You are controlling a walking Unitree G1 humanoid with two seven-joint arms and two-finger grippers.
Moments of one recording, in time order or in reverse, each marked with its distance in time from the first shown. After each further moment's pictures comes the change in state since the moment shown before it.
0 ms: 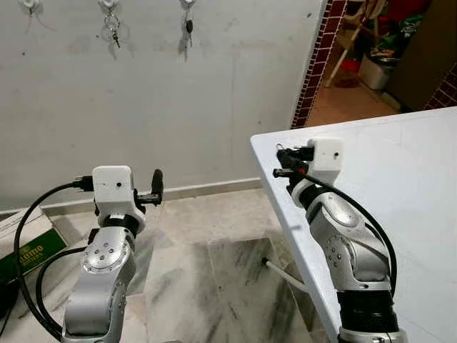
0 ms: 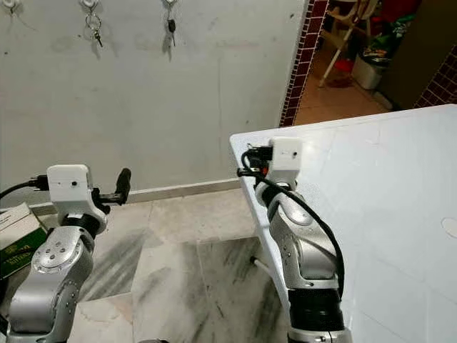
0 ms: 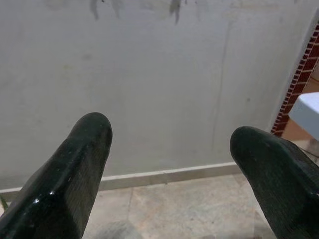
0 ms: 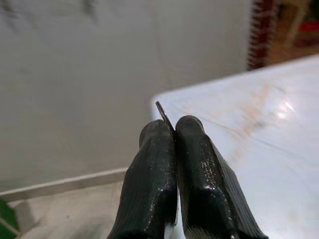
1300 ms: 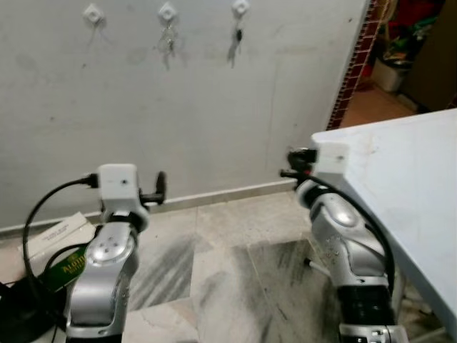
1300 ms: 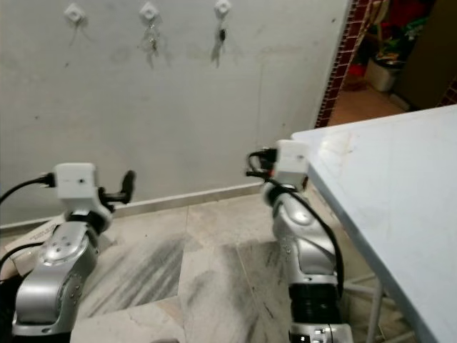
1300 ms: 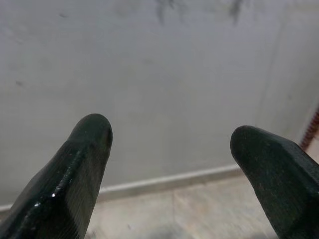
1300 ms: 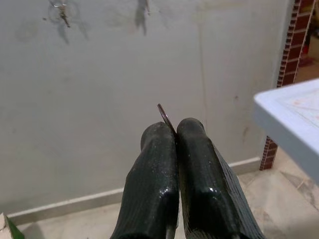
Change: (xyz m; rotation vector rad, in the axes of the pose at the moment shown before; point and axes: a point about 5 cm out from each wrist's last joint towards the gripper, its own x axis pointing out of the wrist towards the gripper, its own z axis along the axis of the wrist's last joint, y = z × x) left arm 0.012 0.000 0.000 0.015 0.019 0.000; right arm 0.006 -0.006 -0.001 -0.037 -0.035 -0.022
